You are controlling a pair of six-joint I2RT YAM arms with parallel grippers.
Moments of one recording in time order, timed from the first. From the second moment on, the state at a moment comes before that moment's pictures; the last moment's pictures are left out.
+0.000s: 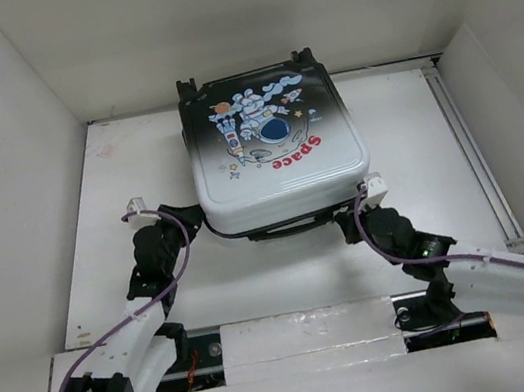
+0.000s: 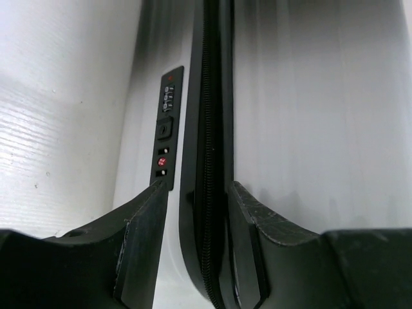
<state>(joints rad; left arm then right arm) -0.19 0.83 0.22 0.34 0.07 -0.95 0.86 0.80 0.28 0.17 0.40 0.45</state>
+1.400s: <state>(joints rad) -0.39 0.79 0.34 0.13 -0.07 -0.97 1.31 1.61 0.93 0.30 0.33 0.25</state>
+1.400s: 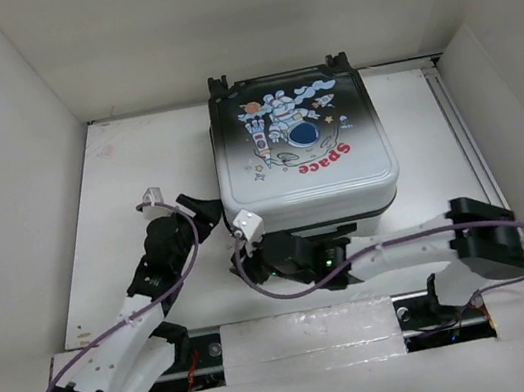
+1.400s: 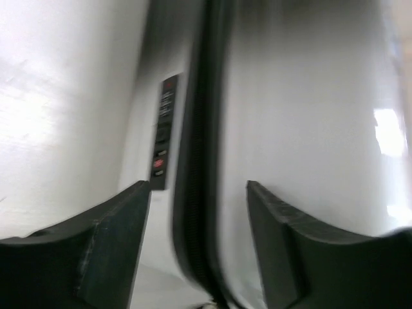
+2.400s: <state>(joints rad) -0.38 0.90 0.48 0.22 -0.04 -0.89 -0.06 1.57 1.16 -0.12 -0.06 0.26</state>
